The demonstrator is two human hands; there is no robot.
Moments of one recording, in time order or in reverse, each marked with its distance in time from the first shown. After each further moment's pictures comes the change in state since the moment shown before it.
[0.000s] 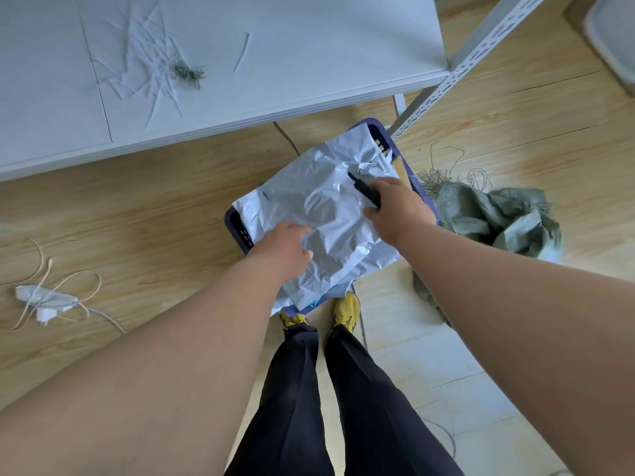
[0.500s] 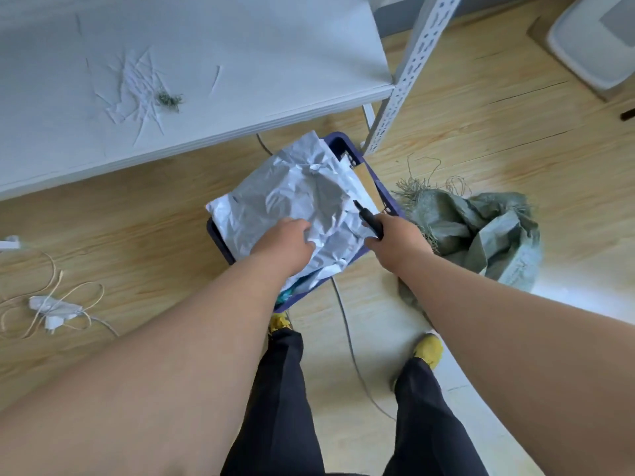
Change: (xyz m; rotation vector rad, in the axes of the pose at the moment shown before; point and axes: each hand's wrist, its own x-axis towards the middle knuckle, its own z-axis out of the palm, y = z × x) left_hand -0.044 0.110 0.041 0.050 0.140 -0.041; right_hand -0.076 0.110 -0.014 0.180 -0.062 0.028
